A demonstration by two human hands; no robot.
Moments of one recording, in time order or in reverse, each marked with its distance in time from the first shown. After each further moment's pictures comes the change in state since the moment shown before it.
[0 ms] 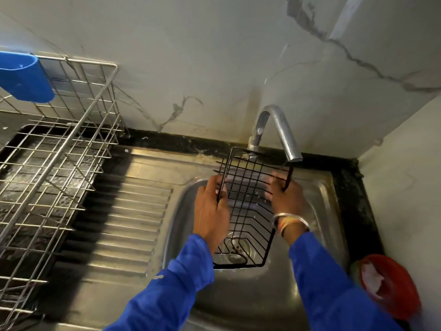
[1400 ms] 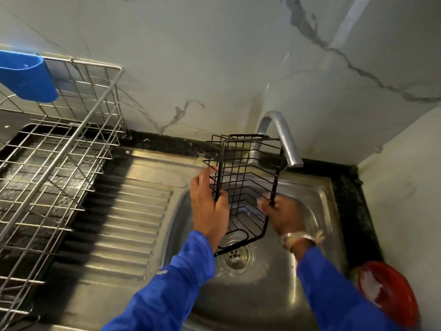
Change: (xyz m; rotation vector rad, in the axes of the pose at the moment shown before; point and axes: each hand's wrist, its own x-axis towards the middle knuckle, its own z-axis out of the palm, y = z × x) left_hand 0.005 0.017 0.001 -0.100 0.178 0.088; right_hand -0.007 0.020 -0.018 -0.438 -0.208 -0.218
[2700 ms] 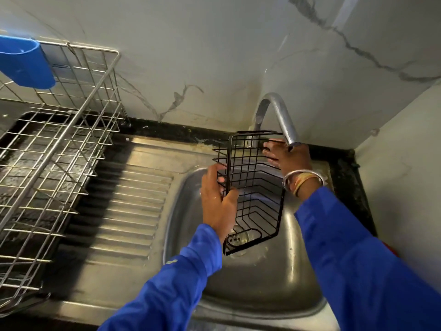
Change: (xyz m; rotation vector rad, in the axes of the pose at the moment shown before) left_hand -0.032 -0.001 0.003 -0.139 -0.067 -0.054; right_hand 0.052 -0.054 -0.028 0.628 0.098 0.142
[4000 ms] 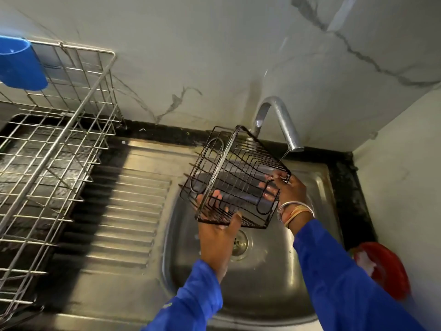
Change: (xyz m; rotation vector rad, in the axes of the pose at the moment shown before) left_hand -0.040 -0.030 -0.003 -0.408 0.057 -0.273; right_hand -0.036 0.054 -0.011 0.266 0.136 0.256
